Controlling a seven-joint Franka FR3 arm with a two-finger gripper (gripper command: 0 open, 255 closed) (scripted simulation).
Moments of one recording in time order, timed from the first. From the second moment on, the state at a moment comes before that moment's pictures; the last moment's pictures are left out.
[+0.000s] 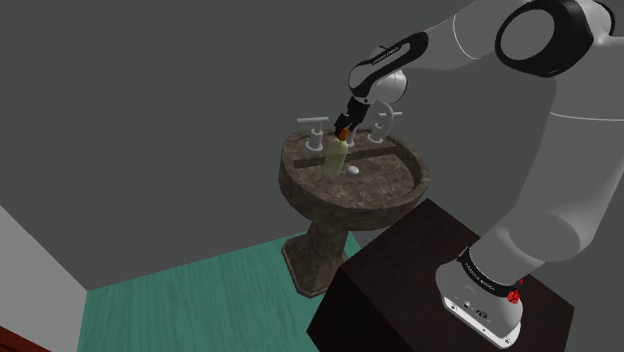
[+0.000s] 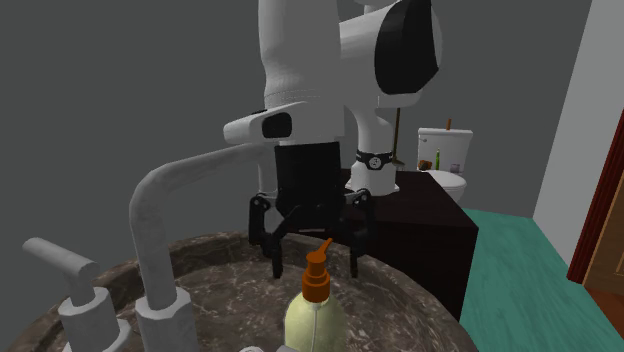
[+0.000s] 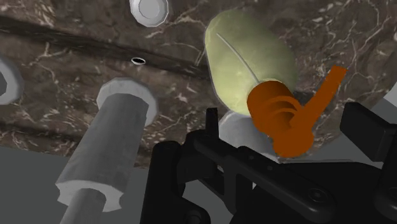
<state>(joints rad) -0.06 0.41 -0.14 -2.00 0.29 2.52 -0.49</state>
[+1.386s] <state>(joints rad) -0.05 0.34 -0.16 -1.99 0.26 2.44 -0.46</state>
